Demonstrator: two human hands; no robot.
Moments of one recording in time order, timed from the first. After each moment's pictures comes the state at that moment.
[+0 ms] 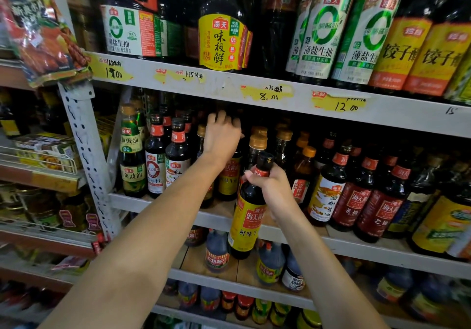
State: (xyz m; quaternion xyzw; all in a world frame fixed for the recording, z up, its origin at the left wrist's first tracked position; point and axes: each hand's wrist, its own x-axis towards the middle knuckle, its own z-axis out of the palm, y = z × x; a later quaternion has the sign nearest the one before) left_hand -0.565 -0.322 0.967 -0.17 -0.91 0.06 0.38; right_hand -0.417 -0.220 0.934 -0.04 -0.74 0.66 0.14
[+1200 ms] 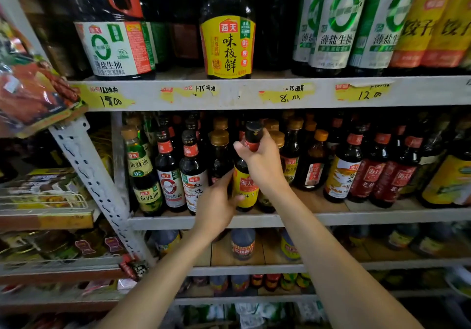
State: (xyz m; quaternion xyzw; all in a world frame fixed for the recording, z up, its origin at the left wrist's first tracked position) left_hand -0.500 -0.416 0.882 -0.28 -0.88 -0.37 0.13; right_hand -0.468 -0.296 0.977 -0.06 -0.75 0.59 0.28
